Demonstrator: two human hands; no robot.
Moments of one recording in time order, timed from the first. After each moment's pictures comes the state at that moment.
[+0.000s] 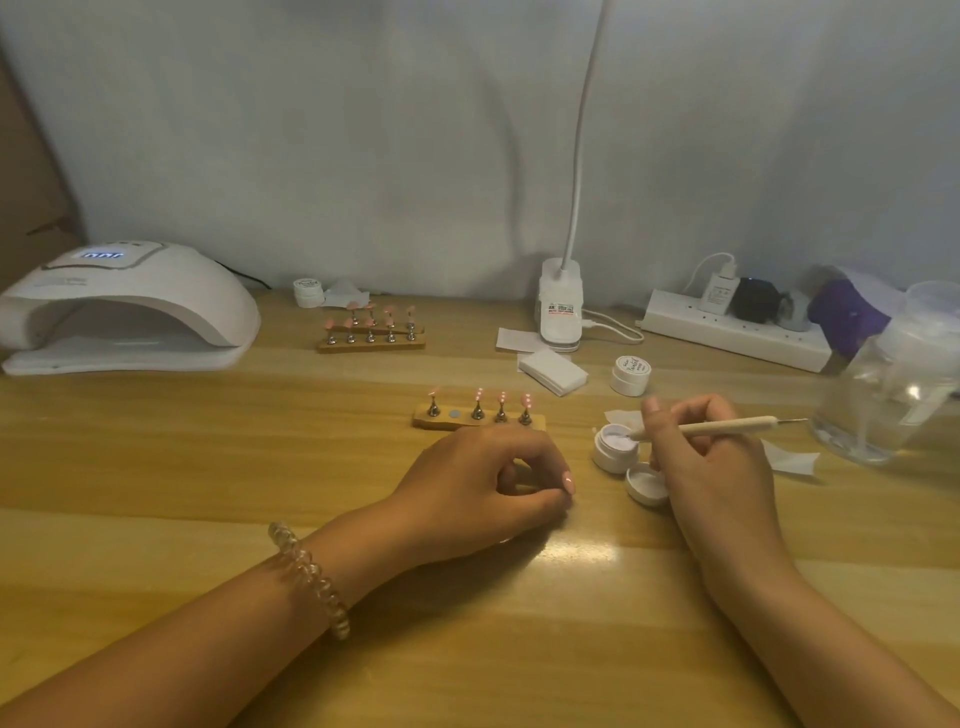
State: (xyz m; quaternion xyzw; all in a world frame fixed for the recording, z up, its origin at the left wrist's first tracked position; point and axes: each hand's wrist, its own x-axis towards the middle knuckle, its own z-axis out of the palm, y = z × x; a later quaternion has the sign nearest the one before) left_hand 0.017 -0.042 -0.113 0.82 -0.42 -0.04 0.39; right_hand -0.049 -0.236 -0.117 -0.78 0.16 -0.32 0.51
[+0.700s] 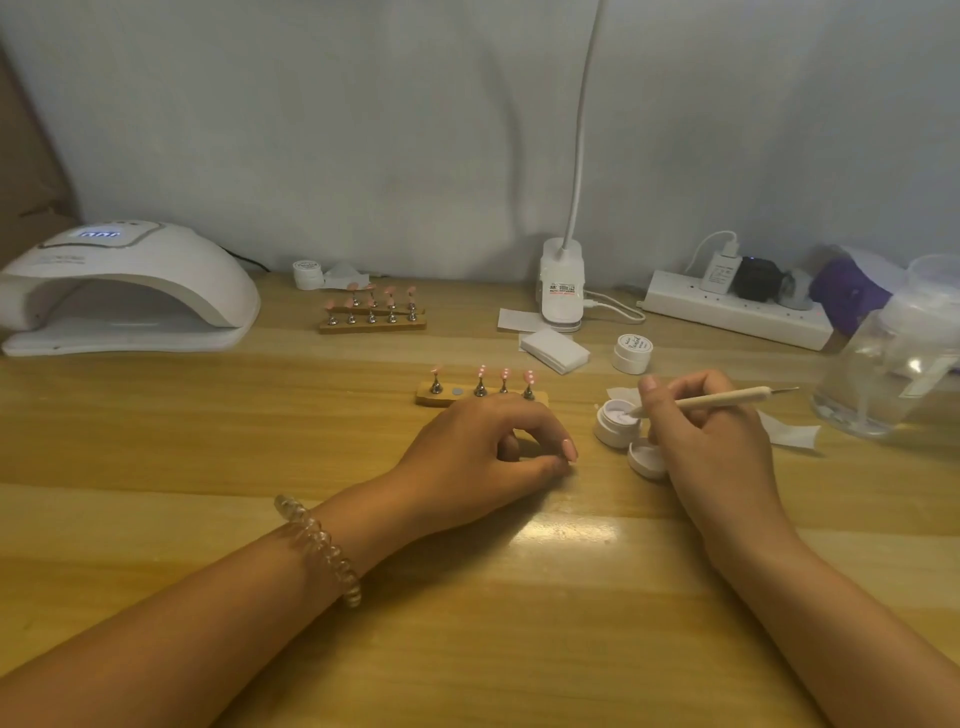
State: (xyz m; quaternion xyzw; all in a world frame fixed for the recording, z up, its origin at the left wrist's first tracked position) left_hand 0.016 -0.041 -0.113 0.81 -0.41 -0.03 0.42; right_hand -0.050 -0.234 -0.115 -0.80 0.16 -0.31 0.49
